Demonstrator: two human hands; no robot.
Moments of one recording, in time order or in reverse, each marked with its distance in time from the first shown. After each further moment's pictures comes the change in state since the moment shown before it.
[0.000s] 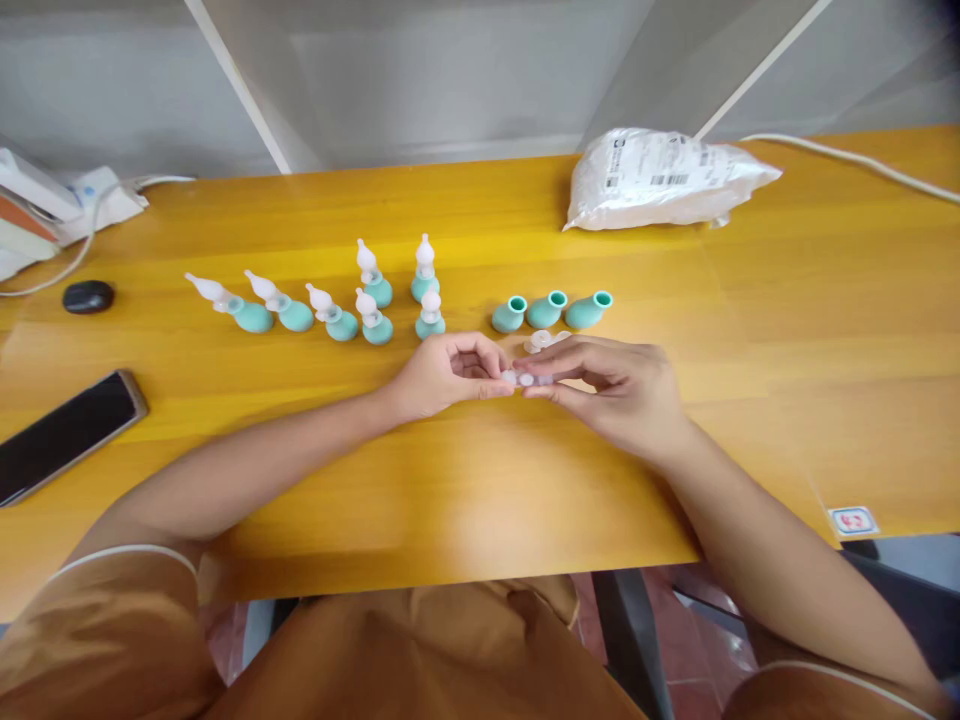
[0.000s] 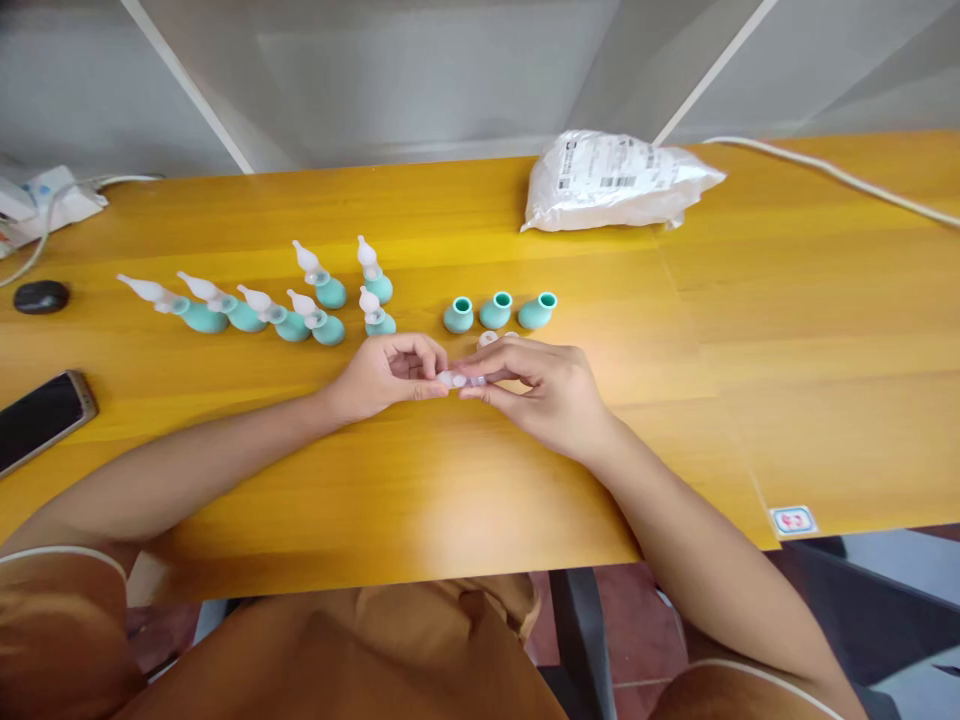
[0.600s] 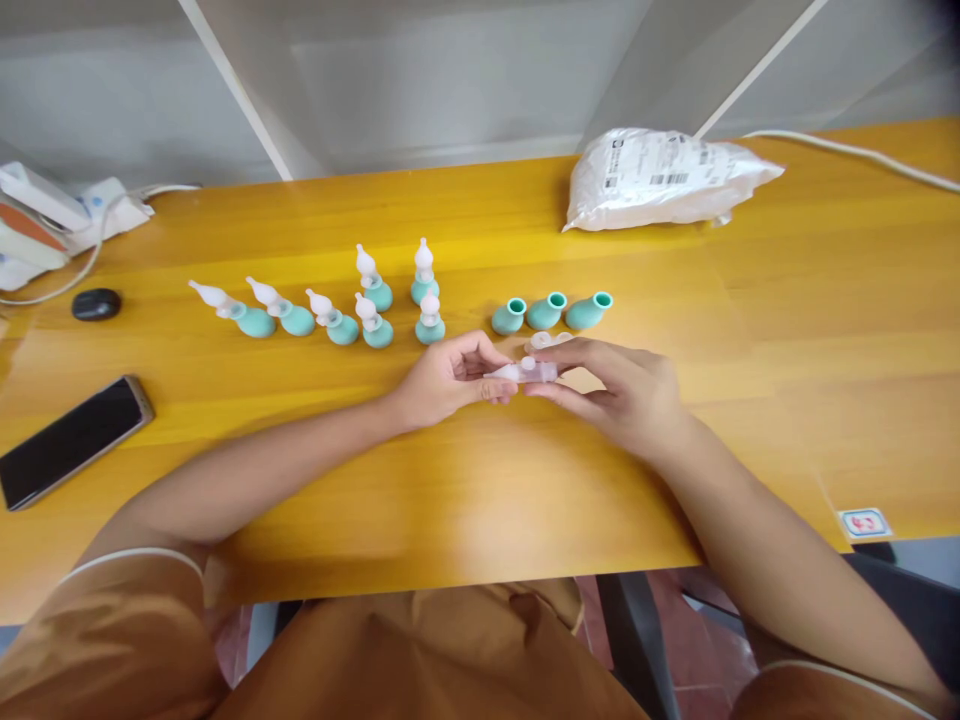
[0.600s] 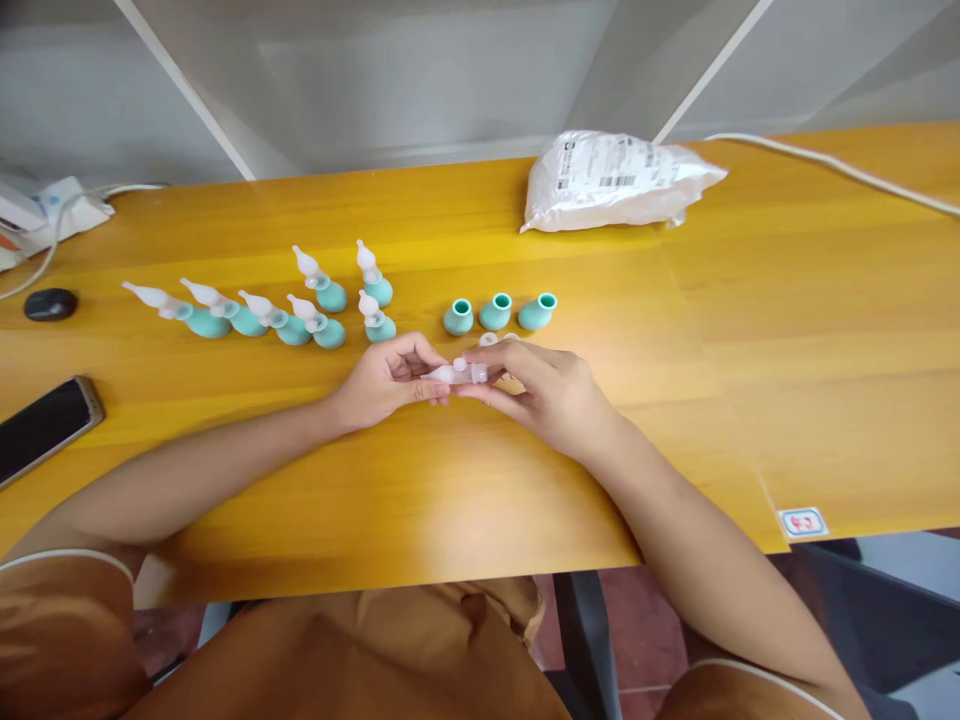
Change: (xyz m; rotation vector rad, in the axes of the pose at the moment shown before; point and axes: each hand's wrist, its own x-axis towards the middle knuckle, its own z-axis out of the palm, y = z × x) left_hand -0.002 0.001 0.008 -0.108 -0.004 -0.037; right_hand -0.002 0.008 -0.006 -0.380 0.016 -0.266
